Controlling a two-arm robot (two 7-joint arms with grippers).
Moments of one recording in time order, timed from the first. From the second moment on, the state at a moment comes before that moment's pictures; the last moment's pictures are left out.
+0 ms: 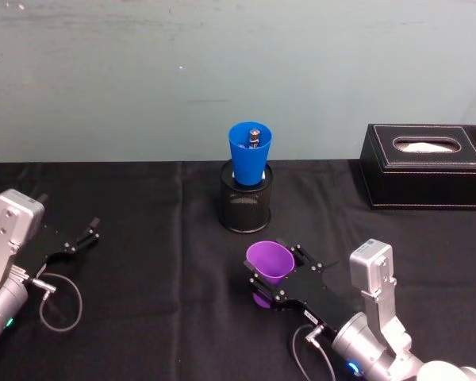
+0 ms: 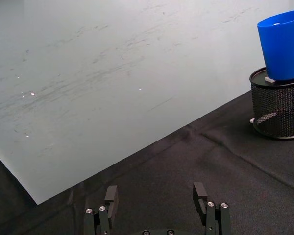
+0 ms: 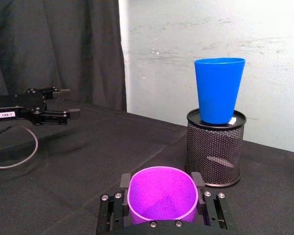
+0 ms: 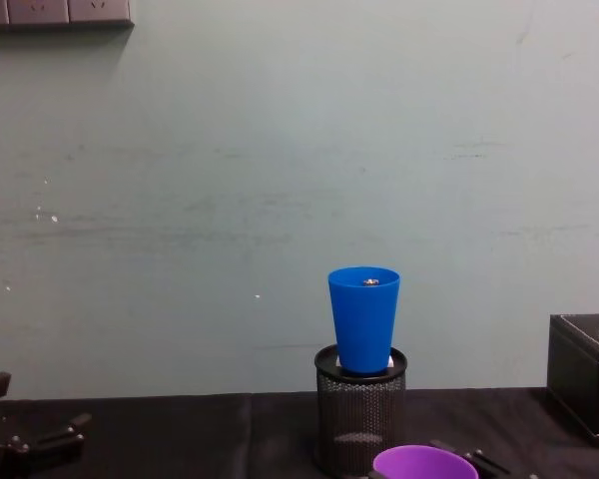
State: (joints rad) left arm -0.20 0.60 0.45 -1.41 -0.25 -0.12 0.03; right arm 0.12 0.23 -0.34 -1.28 0.24 -0.32 0.42
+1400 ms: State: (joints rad) left arm -0.20 0.60 0.45 -1.41 -0.25 -0.12 0.03; right arm 0.07 0.25 -0.29 -1.48 0.24 -0.26 0.36
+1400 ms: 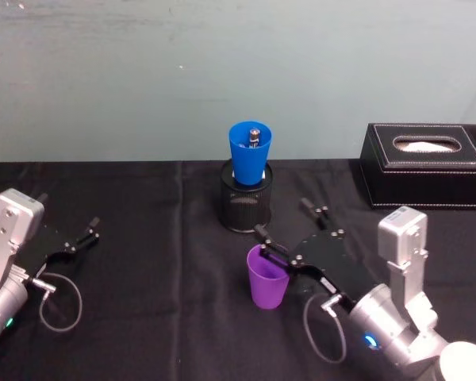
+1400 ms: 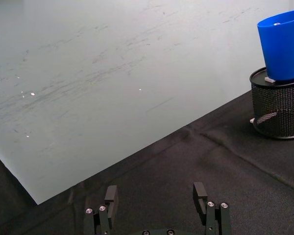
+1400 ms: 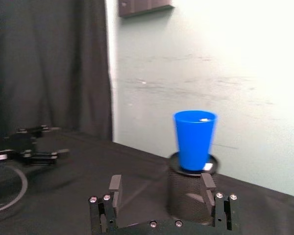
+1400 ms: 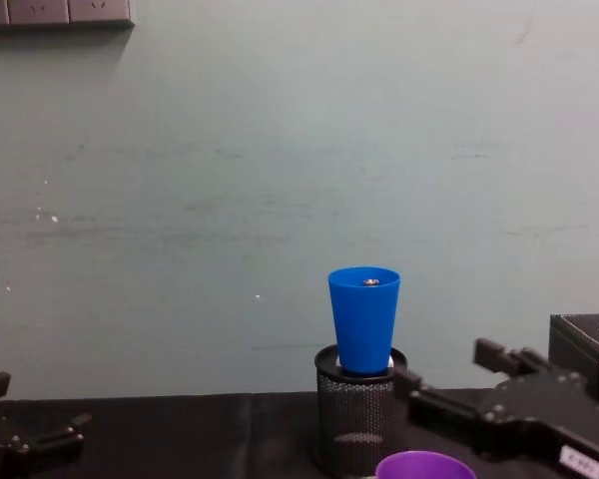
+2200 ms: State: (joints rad) left arm -0.20 0.60 0.45 -1.41 -0.25 -0.12 0.03; right arm 0.02 0.26 -0.09 -1.47 0.20 -0.13 0.19
